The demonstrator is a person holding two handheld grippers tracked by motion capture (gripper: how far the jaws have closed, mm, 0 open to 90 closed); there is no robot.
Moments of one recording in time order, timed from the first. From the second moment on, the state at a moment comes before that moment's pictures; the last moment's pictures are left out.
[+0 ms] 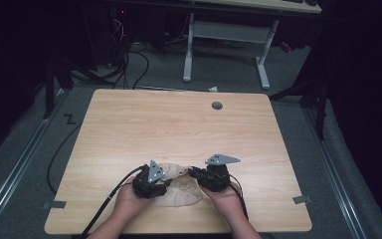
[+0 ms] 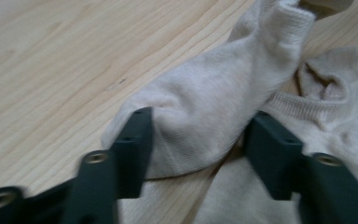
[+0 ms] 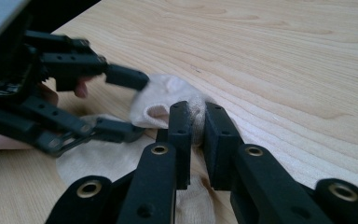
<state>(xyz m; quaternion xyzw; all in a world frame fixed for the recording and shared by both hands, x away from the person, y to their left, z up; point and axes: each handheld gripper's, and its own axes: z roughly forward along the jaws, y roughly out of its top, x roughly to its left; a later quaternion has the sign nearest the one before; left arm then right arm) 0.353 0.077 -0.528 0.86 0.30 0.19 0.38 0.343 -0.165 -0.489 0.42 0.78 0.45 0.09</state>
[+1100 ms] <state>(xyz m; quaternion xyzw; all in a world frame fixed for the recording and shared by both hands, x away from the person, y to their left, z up) 0.338 0.098 -0.478 0.83 0.31 0.13 0.45 0.352 -0.161 -0.493 0.44 0.77 0.44 0.11</state>
